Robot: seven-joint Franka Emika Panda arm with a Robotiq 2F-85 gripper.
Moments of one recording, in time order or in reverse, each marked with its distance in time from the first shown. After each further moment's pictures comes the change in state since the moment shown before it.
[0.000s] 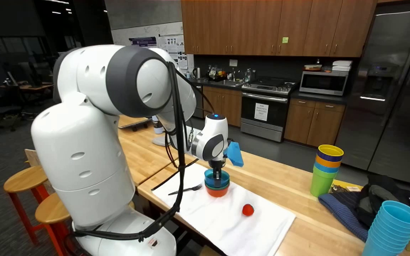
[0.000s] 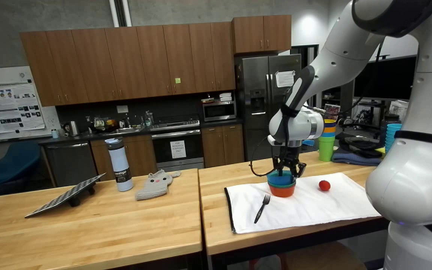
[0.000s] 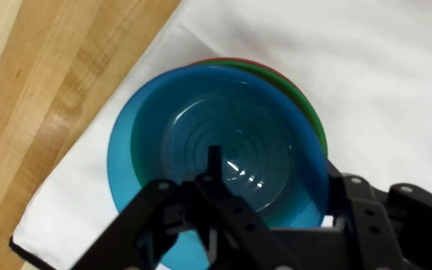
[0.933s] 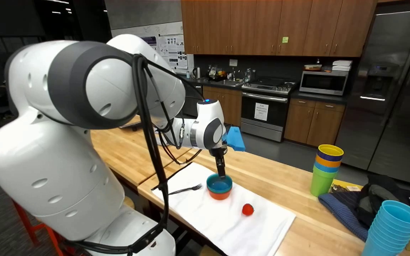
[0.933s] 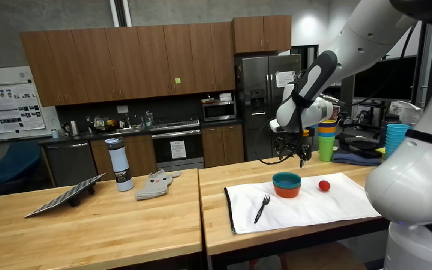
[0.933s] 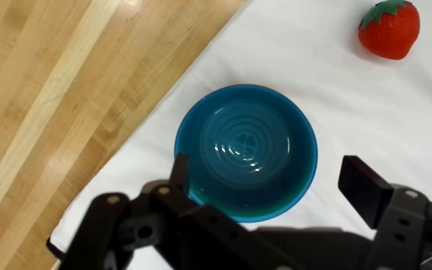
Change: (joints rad) arm -0.023 -0.187 -0.003 -0.027 -0.239 -0.057 0.168
